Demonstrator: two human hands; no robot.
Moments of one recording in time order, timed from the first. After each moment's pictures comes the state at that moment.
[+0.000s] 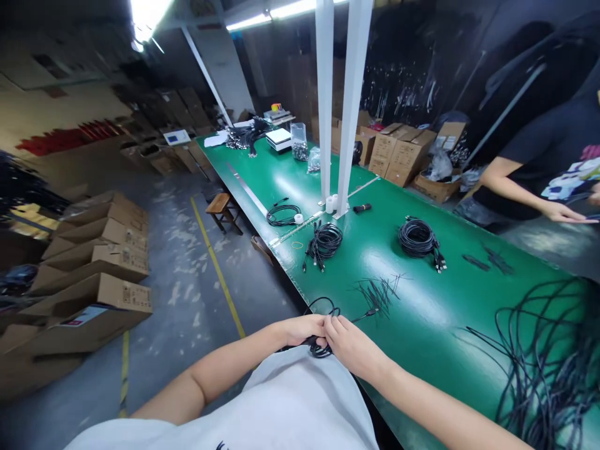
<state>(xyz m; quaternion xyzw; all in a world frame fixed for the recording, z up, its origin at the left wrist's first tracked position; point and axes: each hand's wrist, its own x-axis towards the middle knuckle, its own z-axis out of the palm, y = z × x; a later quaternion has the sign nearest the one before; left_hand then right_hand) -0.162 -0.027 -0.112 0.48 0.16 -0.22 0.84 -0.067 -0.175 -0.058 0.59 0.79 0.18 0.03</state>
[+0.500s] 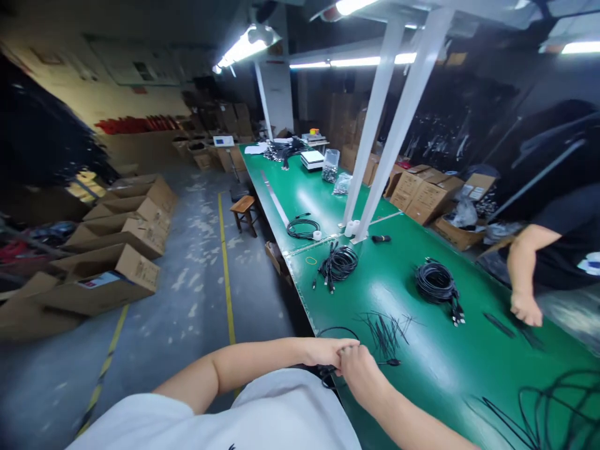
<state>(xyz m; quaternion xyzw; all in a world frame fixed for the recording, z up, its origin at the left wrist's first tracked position) -0.127 -0.045 -0.144 0.55 0.11 -0.20 0.80 -0.042 -0.178 -0.096 0.62 0.77 0.16 0.07</state>
